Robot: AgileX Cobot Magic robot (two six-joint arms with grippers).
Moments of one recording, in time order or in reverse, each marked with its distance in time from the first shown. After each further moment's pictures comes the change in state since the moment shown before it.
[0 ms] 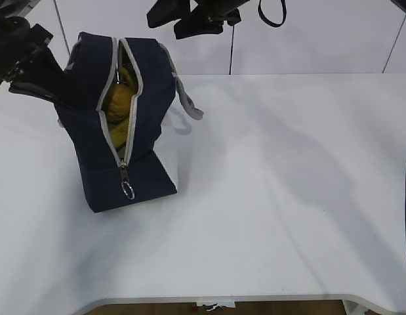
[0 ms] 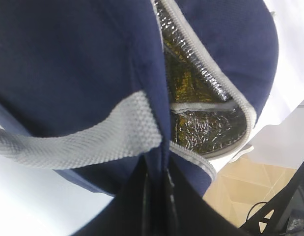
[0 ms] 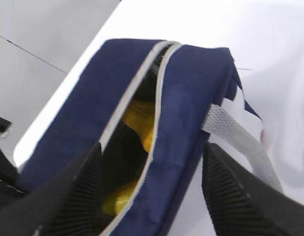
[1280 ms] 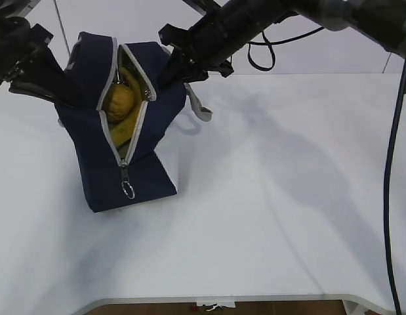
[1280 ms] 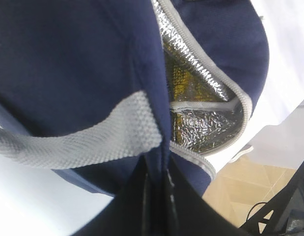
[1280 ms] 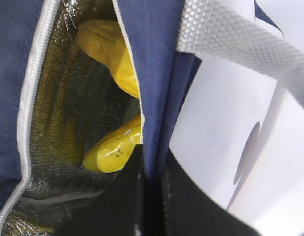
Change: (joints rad) left arm 0.000 0.000 0.000 0.000 0.000 0.000; right arm 0.023 0.054 0.105 -0.014 0.079 0.037
